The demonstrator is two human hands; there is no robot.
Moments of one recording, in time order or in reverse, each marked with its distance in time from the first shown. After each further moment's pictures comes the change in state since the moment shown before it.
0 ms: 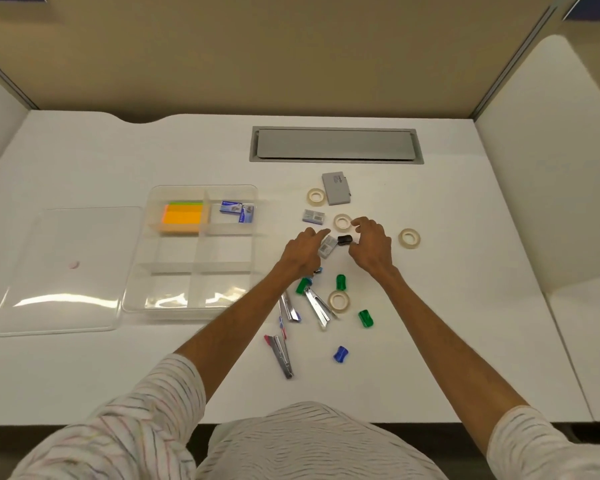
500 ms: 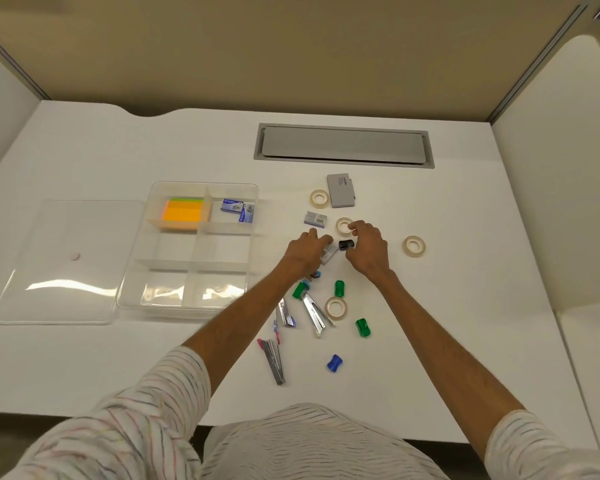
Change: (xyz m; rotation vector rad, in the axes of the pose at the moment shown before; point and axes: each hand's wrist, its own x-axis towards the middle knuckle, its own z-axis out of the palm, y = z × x) left_hand 0.020 0.003 0.003 0.180 -0.047 -0.016; right_hand 0.019 0.006 0.013 0.005 -0.047 -0.073
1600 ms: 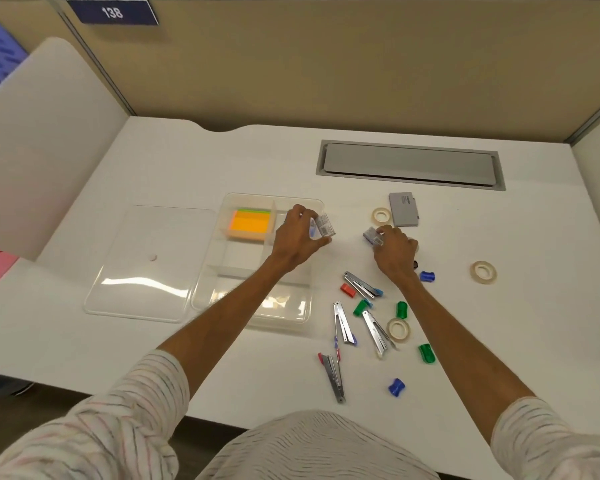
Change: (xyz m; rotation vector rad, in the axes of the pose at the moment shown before) left_hand -0.054 -0.129 -0.062 -0.374 0.483 -0.208; right_hand 0.034 -0.075 0.036 -0.138 0.049 0.001
